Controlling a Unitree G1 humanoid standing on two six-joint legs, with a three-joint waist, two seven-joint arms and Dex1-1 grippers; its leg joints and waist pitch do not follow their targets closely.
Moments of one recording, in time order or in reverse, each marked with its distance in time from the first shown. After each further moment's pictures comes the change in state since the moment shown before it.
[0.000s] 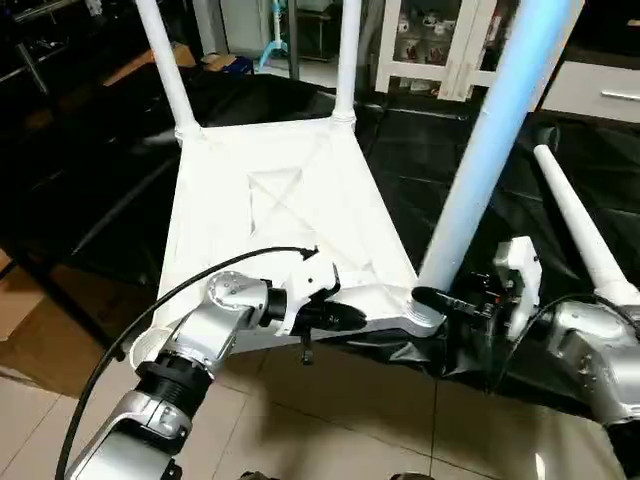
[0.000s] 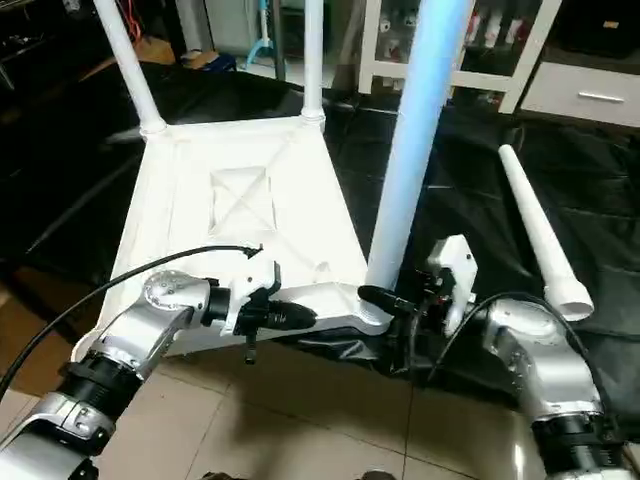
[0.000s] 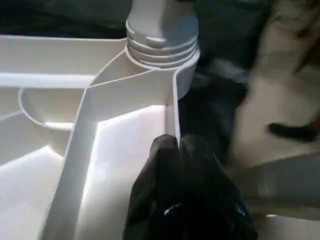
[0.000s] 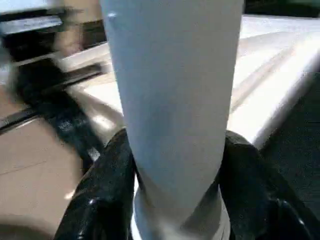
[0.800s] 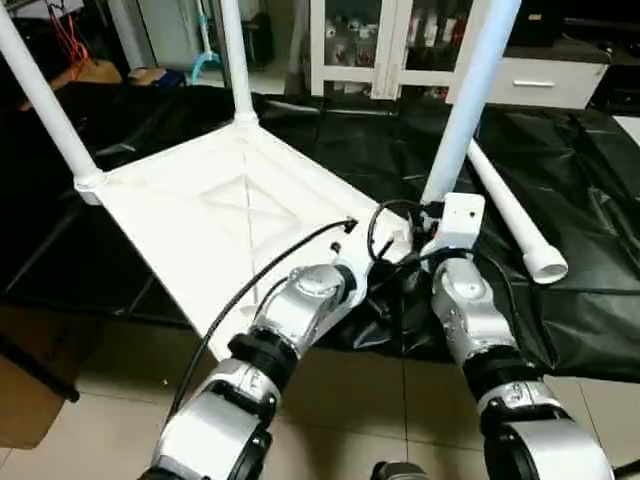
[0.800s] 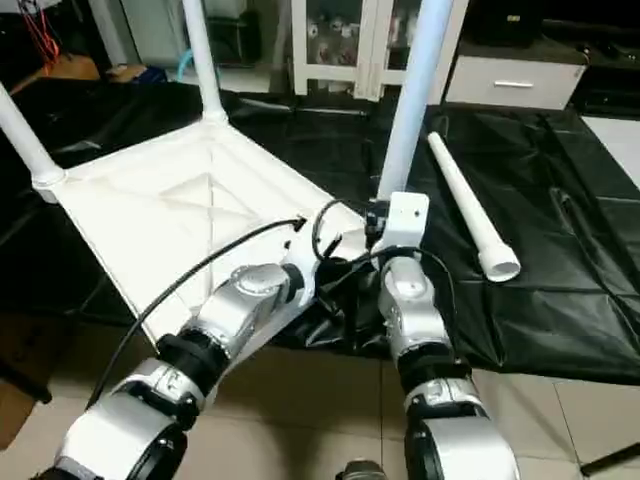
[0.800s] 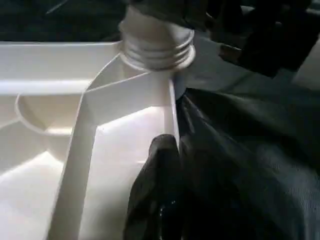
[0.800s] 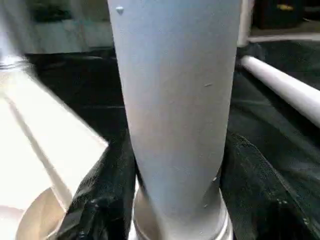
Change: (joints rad) left arm -0.145 -0.265 0.078 0.280 0.026 0.035 0.511; right arm -0.286 0.376 -0.092 0.478 -0.214 -0.319 -0.781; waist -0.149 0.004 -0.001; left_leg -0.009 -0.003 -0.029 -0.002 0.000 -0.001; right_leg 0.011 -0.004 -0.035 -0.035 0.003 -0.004
